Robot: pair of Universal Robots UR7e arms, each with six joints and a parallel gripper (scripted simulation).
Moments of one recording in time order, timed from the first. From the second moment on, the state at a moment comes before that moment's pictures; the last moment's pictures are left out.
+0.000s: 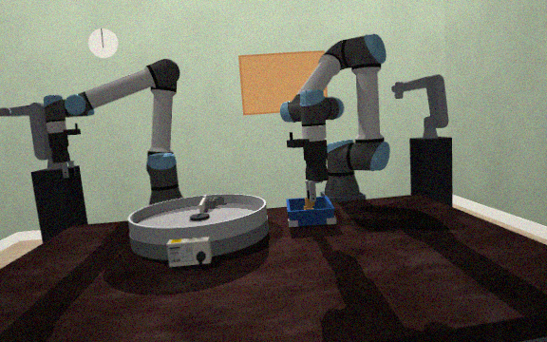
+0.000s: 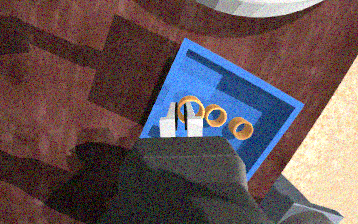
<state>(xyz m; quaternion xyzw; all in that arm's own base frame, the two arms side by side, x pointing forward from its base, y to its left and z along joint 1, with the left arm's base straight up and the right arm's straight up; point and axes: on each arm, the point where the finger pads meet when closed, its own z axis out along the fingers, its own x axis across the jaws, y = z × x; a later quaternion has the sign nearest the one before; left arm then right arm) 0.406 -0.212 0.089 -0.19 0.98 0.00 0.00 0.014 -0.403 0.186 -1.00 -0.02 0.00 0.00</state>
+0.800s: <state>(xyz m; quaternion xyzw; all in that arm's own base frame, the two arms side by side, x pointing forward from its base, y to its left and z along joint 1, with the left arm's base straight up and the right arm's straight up) 0.406 -0.212 0.082 -0.19 0.98 0.00 0.00 0.014 -0.403 0.186 -1.00 -0.02 0.00 0.00</state>
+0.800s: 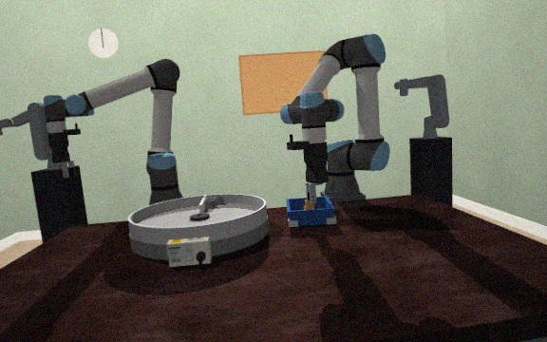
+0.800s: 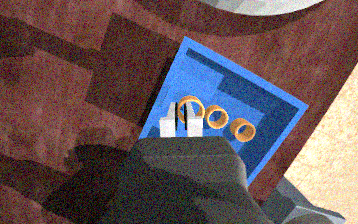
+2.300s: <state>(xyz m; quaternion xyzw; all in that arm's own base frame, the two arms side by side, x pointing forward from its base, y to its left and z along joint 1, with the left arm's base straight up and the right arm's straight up) 0.406 -0.212 0.047 -0.19 0.98 0.00 0.00 0.014 -0.403 0.186 -1.00 -0.02 0.00 0.00</state>
